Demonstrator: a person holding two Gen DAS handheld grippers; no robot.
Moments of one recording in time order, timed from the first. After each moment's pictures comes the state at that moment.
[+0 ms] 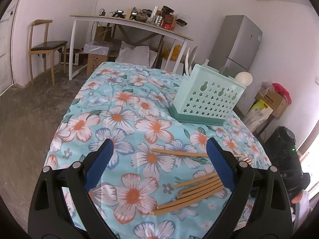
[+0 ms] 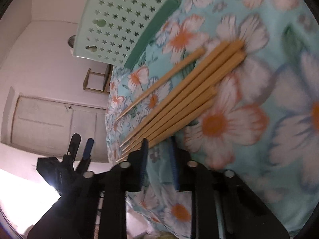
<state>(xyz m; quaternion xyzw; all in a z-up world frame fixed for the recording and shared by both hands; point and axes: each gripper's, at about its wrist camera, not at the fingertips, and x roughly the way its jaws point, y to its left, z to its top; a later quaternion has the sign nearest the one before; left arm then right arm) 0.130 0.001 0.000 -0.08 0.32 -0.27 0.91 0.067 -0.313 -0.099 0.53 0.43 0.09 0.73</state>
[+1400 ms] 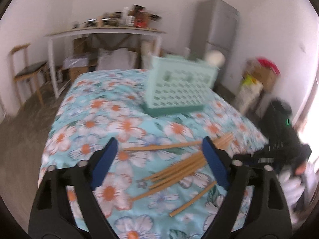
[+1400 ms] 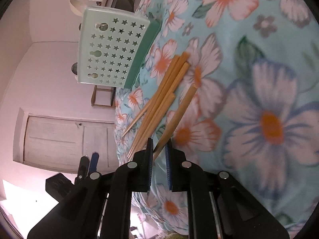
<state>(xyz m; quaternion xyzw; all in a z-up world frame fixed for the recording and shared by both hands) 0.096 -0.050 0.011 0.03 0.30 -0.34 0.89 0.037 -0.362 -0.094 0.56 0.38 0.08 0.73</state>
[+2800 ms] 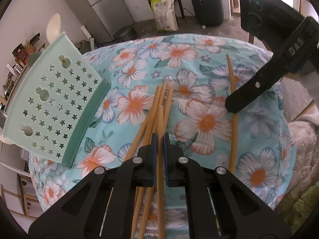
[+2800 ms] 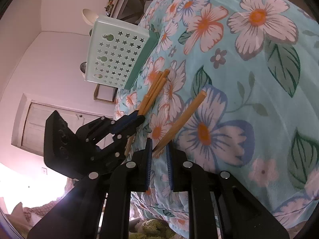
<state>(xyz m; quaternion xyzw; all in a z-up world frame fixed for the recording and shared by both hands) 0.079 -0.226 -0.040 0.42 0.27 -0.52 0.69 -0.024 -0.413 -0.093 0.53 0.38 0.10 0.75</state>
